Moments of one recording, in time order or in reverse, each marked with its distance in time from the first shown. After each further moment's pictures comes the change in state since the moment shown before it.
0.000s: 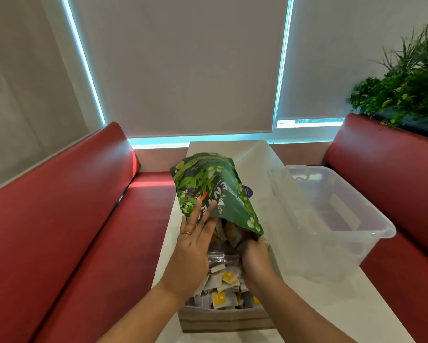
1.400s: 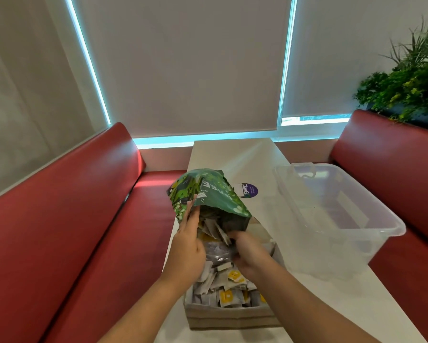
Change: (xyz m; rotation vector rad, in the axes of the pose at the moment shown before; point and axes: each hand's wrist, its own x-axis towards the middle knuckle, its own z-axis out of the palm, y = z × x) left_hand 0.003 -0.005 -0.014 -0.394 0.015 -0.480; right_hand -0.007 -0.019 0.018 0.071 -0.278 0.182
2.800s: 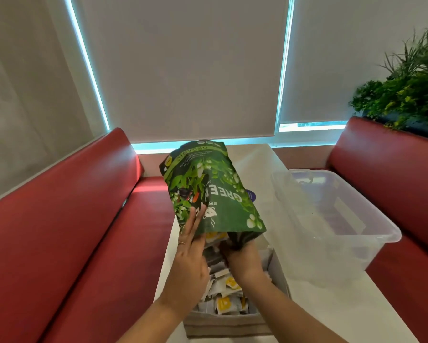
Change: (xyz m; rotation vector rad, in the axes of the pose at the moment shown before) left_hand -0.019 0.014 0.002 0.113 0.084 0.338; right_hand 0.006 0.020 -0.003 -0.457 0.183 -0.414
